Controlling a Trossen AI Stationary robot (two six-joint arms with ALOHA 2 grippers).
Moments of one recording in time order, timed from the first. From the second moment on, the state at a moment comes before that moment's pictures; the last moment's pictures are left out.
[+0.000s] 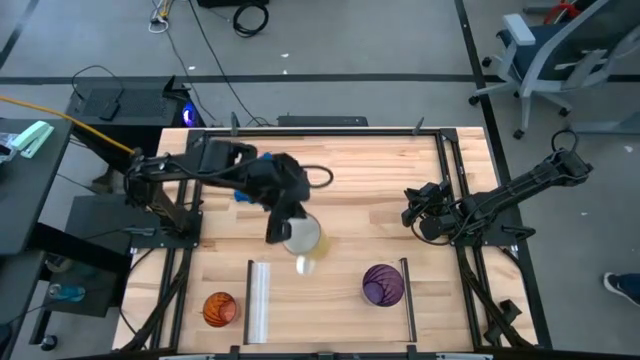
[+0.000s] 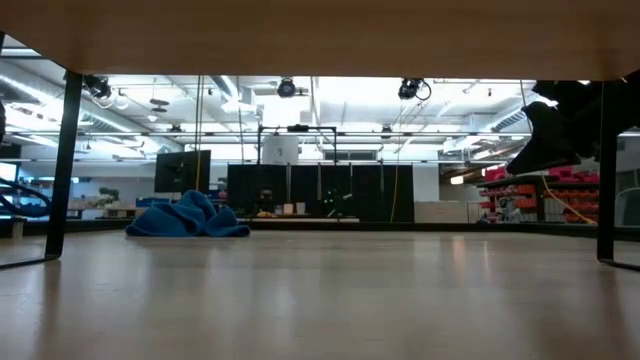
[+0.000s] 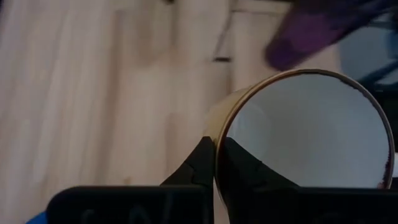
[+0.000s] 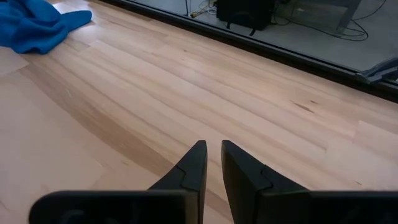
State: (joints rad) left arm -0.11 1.71 2.12 -1.30 0.04 -0.17; right arm 0.34 0.79 0.26 -0.53 1.02 1.00
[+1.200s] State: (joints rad) left arm -0.27 1.86 2.12 -1.22 0.09 -0.54; right arm 0.34 0.79 0.26 -0.53 1.00 1.02
